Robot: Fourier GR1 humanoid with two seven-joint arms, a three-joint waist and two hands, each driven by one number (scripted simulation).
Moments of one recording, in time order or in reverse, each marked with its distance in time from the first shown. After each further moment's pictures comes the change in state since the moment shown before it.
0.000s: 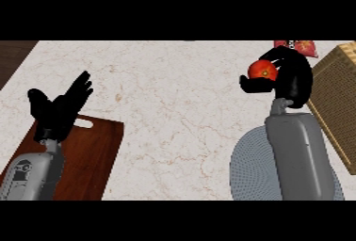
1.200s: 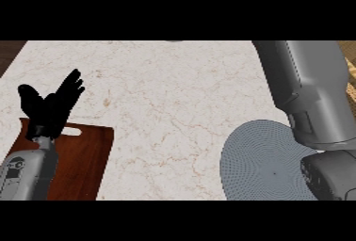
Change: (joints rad) left arm -0.019 0.022 0.044 0.036 0.002 0.019 0.002; right arm -0.804 -0.125 -0.150 0.703 0.576 -0.240 0.448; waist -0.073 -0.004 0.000
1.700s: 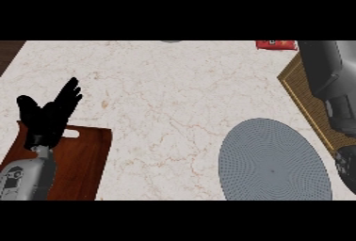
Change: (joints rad) left arm 0.063 -0.005 0.000 -0.019 -0.006 -0.001 -0.027; right arm -0.024 -0.143 -0.088 0.148 0.115 -0.007 0.026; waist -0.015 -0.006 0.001
